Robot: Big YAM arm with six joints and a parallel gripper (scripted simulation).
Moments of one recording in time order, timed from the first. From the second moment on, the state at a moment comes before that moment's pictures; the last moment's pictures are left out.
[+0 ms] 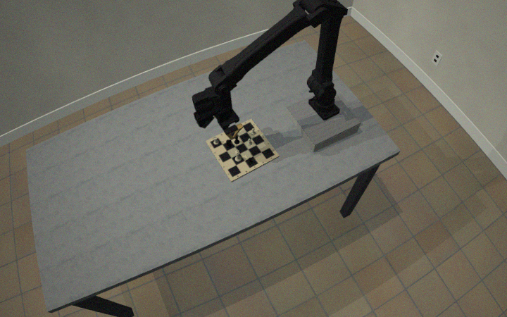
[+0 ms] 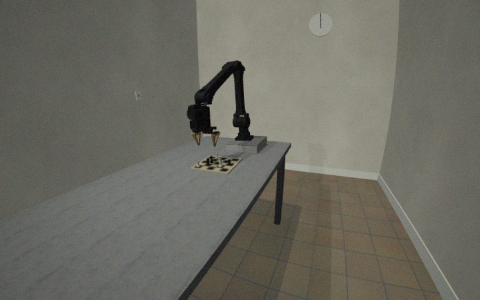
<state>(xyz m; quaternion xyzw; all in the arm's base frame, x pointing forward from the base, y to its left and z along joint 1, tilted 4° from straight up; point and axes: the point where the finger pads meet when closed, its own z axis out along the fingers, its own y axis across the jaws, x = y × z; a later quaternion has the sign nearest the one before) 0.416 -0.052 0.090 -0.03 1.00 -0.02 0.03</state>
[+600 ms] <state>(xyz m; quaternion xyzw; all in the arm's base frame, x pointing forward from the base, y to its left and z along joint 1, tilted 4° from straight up) 0.415 -0.052 0.090 -0.03 1.00 -0.02 0.03</state>
